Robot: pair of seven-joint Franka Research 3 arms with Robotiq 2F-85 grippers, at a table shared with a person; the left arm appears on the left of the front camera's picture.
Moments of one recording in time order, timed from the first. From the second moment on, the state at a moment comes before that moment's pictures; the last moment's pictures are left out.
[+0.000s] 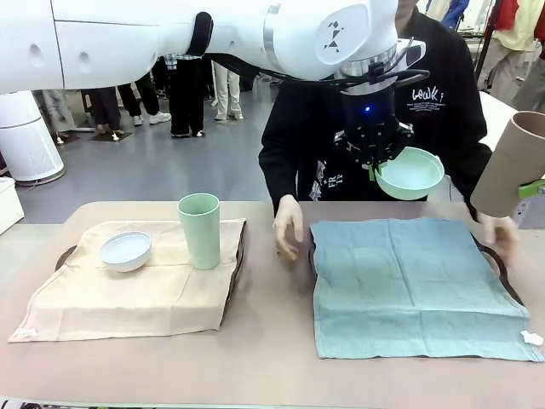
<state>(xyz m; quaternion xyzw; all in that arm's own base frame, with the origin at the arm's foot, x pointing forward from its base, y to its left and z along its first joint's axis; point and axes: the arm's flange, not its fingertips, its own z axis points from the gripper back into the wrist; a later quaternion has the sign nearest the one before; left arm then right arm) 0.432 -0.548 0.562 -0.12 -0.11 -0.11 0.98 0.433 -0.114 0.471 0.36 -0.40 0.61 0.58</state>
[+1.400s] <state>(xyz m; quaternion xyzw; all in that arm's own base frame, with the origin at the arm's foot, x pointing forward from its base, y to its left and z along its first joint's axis) 0.432 -0.548 0.562 -0.12 -0.11 -0.11 0.98 0.433 -0.114 0.471 0.36 -0.40 0.61 0.58</state>
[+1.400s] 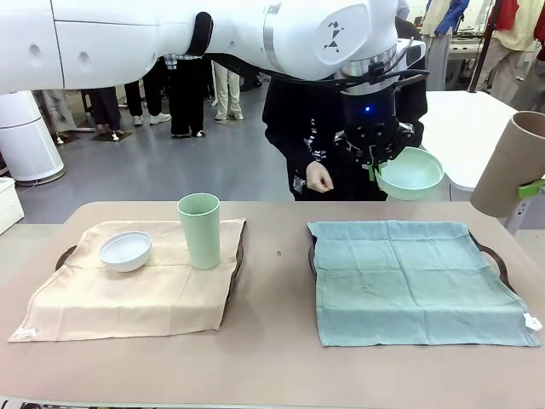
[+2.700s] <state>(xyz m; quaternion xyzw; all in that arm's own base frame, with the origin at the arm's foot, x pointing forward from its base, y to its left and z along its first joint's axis) 0.481 -0.541 0.423 -0.07 -0.03 -0.09 0.99 0.479 -0.068 0.347 0.44 -0.32 0.63 0.56</state>
